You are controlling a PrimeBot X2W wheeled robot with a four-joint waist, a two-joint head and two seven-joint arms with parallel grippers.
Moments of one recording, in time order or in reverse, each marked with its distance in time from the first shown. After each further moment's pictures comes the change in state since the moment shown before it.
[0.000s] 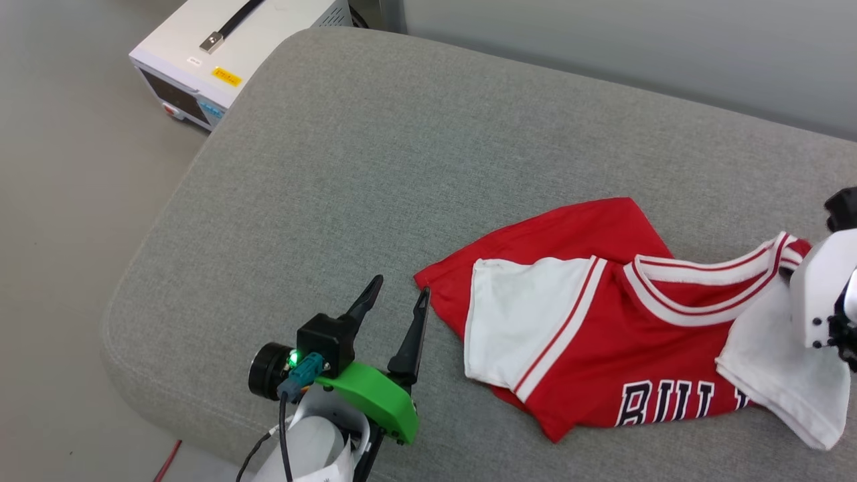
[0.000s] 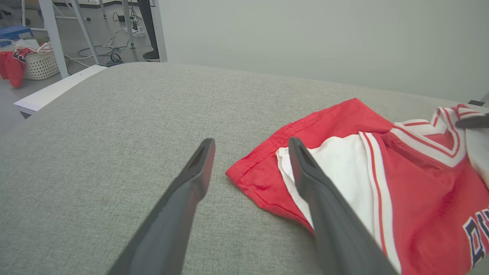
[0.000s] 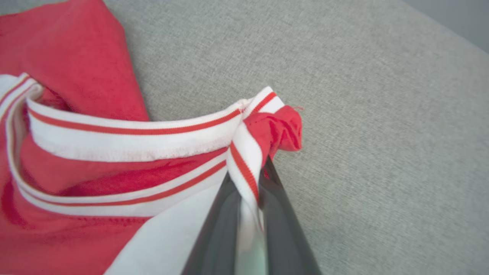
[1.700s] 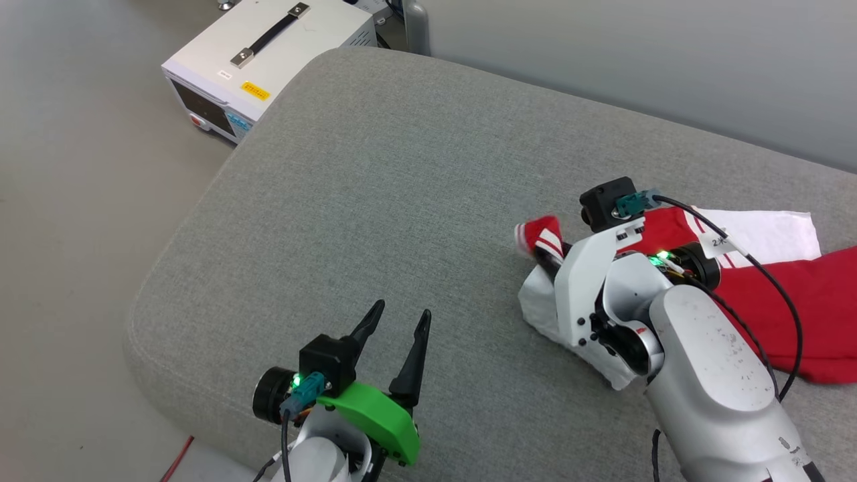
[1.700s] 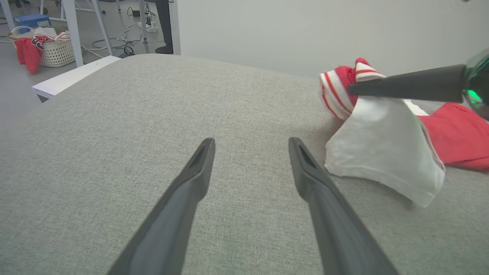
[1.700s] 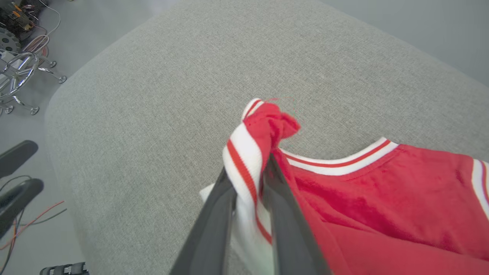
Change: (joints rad) left arm 0.053 -0.035 0.043 0.028 0.026 -0.035 0.000; right arm -0.130 0.431 0.192 0.102 -0.107 0.000 -0.203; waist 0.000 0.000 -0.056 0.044
